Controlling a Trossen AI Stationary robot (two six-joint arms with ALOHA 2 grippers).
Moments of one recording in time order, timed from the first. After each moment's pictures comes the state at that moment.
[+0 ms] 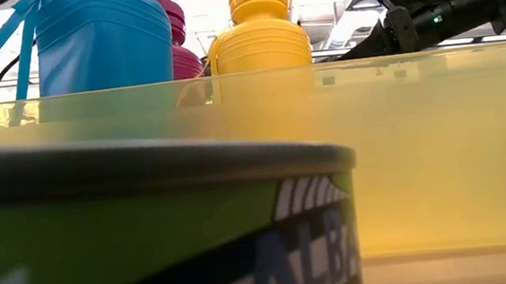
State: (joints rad) left arm 0.52 1.89 1.21 -0.59 -0.10 0.52; right arm -0.16 0.97 0.32 0.45 0.21 -0.18
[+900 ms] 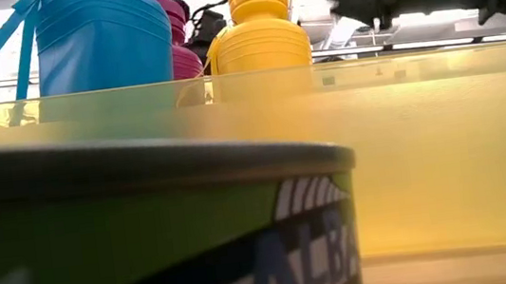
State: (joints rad) left arm 0.46 1.73 0.92 0.79 0.37 0.02; right arm -0.16 0.97 0.32 0.85 0.15 -0.19
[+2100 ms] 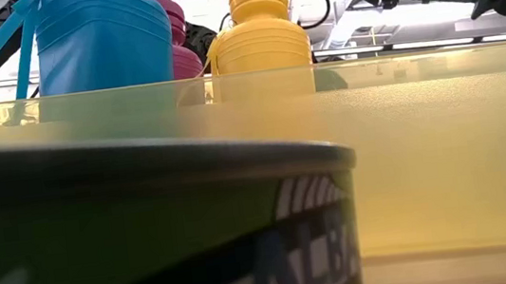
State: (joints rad) left arm 0.43 2.19 1.62 0.31 0.37 0.00; right arm -0.19 0.97 0.32 1.04 0.16 -0.30
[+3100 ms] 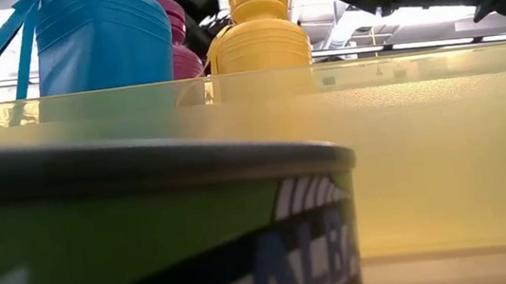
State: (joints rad) left arm 0.65 1.80 1.62 -0.53 0.14 0.33; right arm -0.18 0.97 0.32 0.95 0.16 -0.29
